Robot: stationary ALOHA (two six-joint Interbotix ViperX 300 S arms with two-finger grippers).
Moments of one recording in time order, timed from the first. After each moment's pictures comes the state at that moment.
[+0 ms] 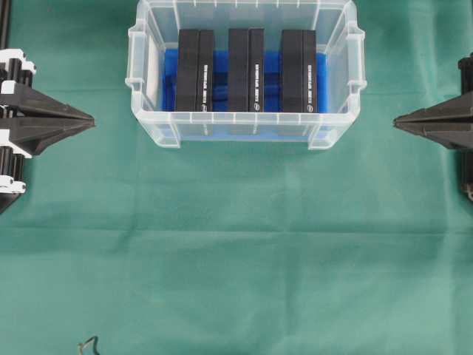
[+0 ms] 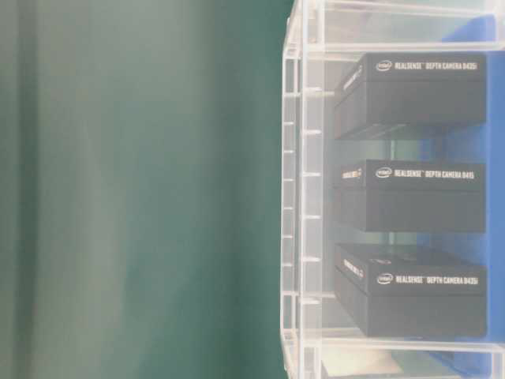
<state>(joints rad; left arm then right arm) 0.00 -0.97 1.17 0.00 -0.29 0.00 0.00 -0.96 1.17 0.00 -0.29 0.00</state>
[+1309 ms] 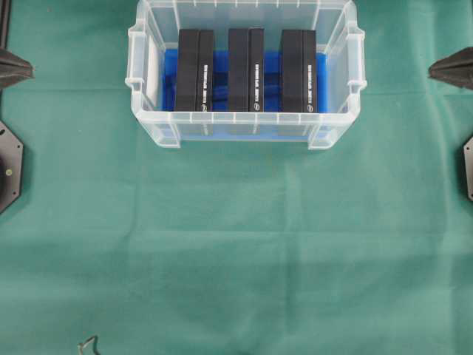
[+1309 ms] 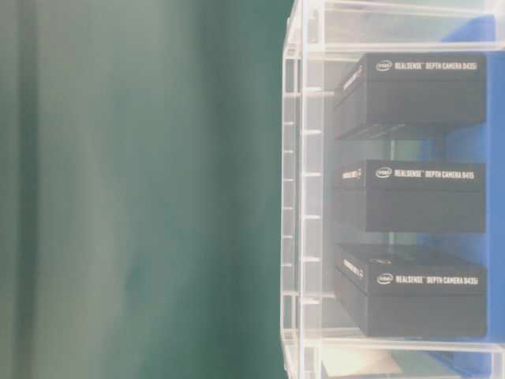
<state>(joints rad) 0.00 -0.96 0.61 0.03 0.41 -0.02 0.00 -0.87 0.56 0.00 0.46 0.09</state>
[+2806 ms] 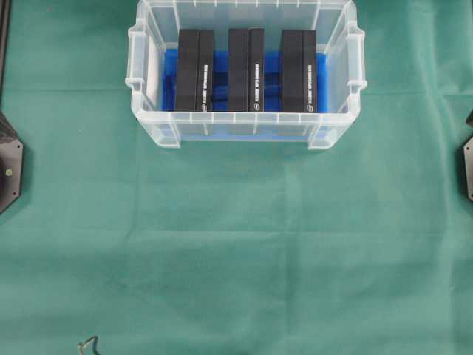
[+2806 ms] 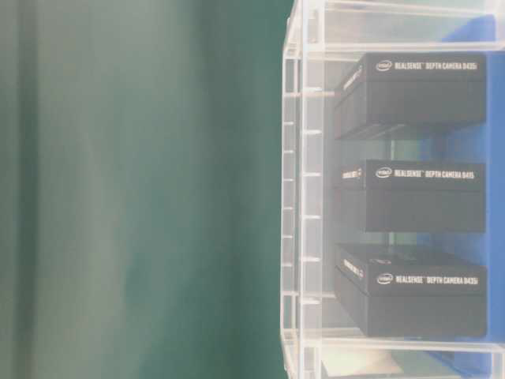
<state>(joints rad) -0.08 -0.73 0.39 0.03 1.42 -0.43 -0.01 -0.67 0.38 -0.02 1.57 0.64</state>
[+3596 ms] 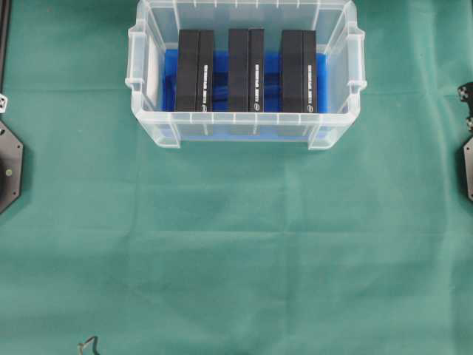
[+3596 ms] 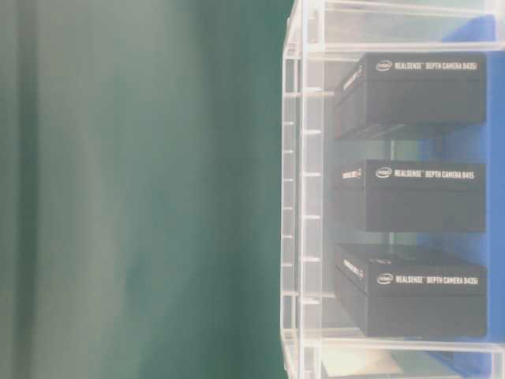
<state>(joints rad) -0.07 -0.71 0.39 0.04 1.60 -1.54 -0.03 -0.64 0.38 -0.04 1.58 1.48</state>
